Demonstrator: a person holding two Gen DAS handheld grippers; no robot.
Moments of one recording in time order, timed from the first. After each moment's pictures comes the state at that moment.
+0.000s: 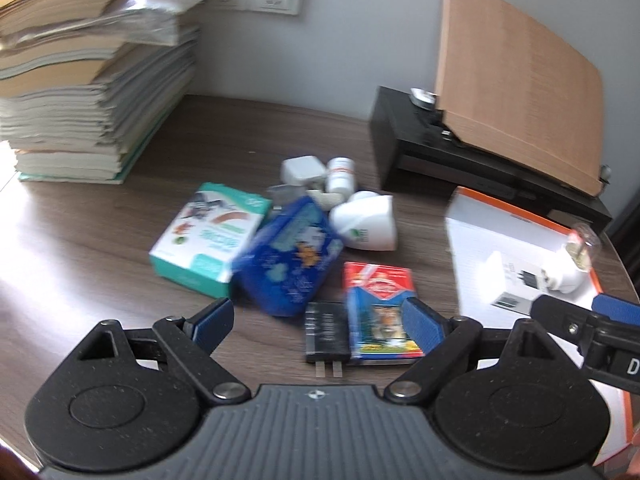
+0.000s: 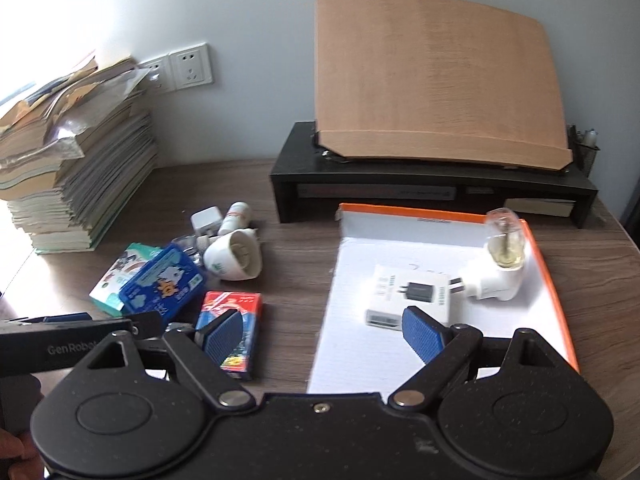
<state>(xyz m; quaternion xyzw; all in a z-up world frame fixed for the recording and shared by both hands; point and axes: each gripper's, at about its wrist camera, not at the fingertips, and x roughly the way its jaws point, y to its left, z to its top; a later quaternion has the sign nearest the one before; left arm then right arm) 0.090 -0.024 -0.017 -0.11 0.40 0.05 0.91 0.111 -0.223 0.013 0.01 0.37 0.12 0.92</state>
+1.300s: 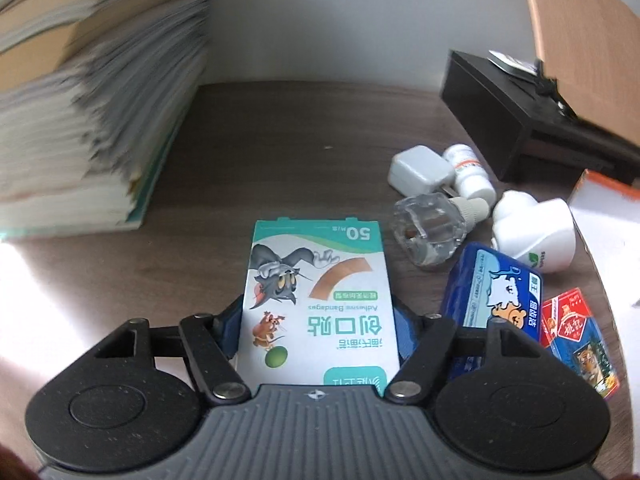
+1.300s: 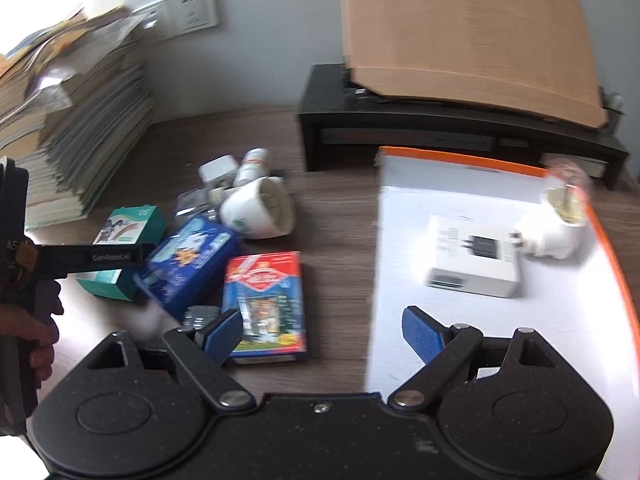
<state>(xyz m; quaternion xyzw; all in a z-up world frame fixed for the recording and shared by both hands) 0.167 0.070 -0.070 -0.04 0.43 0.05 0.90 0.133 -0.168 -0.024 0.01 0.43 0.12 0.90</state>
